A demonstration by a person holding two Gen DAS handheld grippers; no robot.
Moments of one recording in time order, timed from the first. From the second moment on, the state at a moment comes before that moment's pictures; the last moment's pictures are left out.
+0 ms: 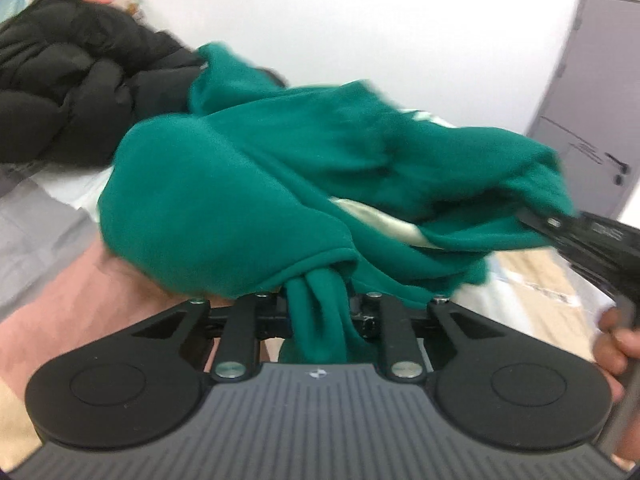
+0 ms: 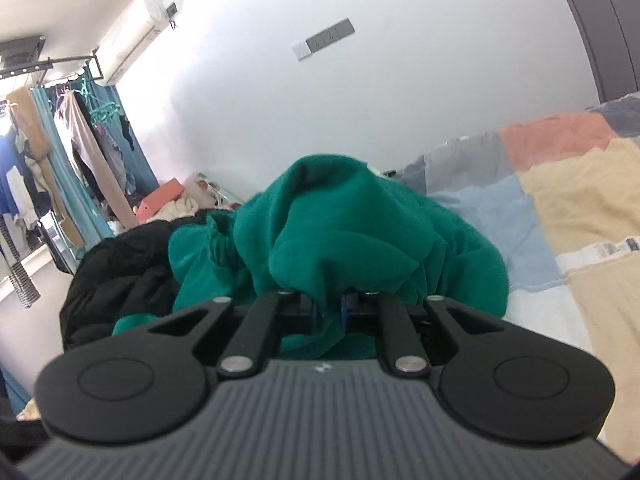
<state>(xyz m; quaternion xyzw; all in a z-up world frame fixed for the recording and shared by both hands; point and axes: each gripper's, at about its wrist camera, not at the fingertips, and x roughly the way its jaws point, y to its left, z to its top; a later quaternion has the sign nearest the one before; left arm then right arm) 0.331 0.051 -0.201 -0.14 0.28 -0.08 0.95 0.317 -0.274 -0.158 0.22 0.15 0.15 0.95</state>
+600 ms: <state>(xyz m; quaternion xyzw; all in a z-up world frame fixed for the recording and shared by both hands) 0.230 -0.069 -0.182 -0.12 0.33 -0.25 0.90 0.255 -0.342 -0.144 0.22 0.14 0.12 0.96</state>
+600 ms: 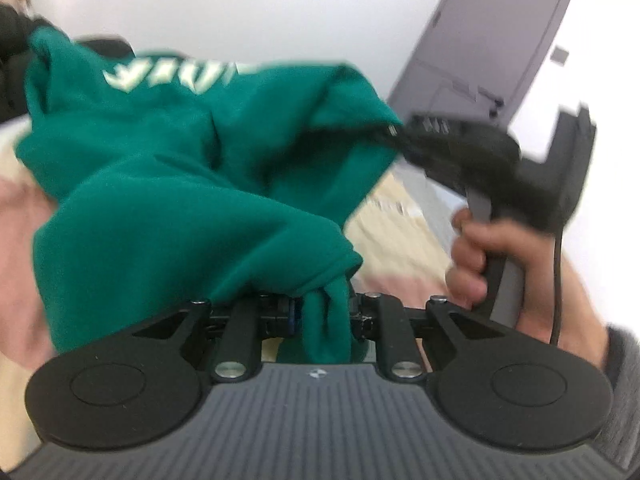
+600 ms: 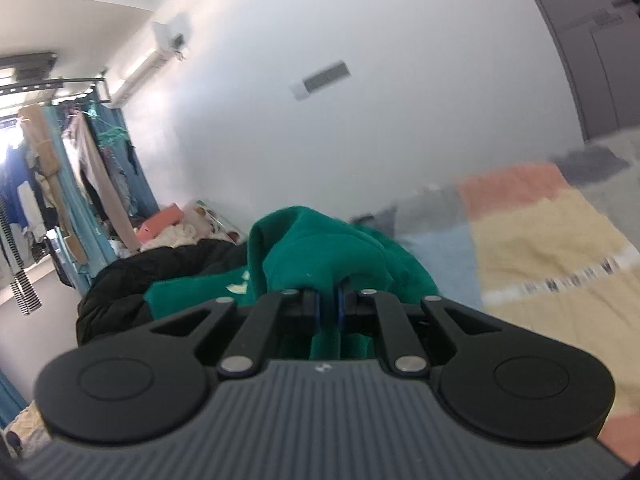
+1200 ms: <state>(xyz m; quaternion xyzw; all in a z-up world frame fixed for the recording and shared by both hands) 0.238 0.044 -0.119 -0.21 0.27 -0.28 0.89 0.266 -0.325 -0.189 0.25 0.28 0.08 0.92</state>
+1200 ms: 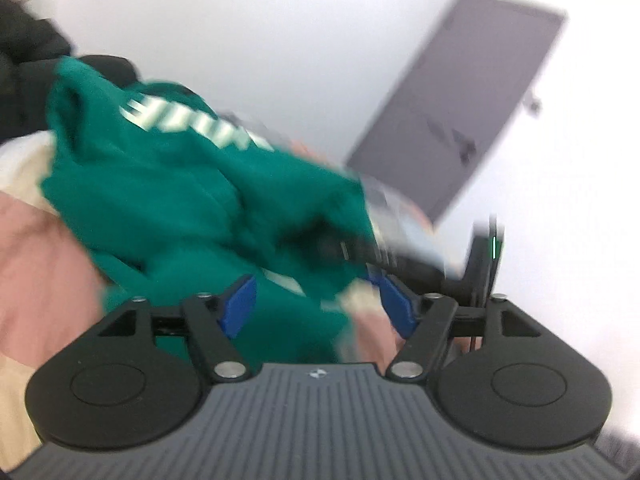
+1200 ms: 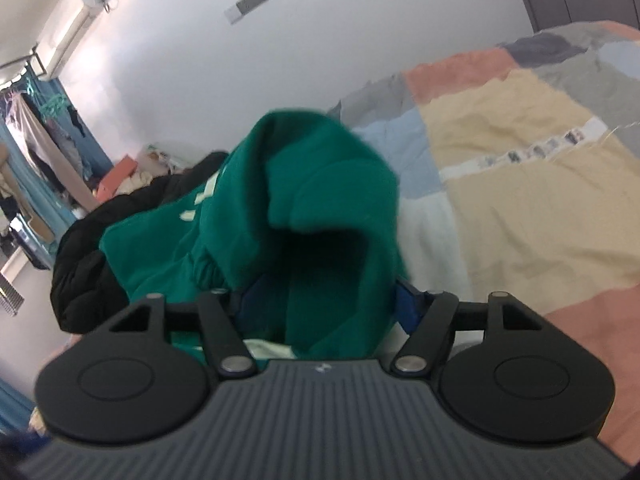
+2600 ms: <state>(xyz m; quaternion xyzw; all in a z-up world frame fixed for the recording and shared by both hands) 0.226 -0.012 -0.182 -0.17 0.39 -0.46 0.78 0.281 -0.396 -0.212 0.29 0.29 -0.09 0.91</state>
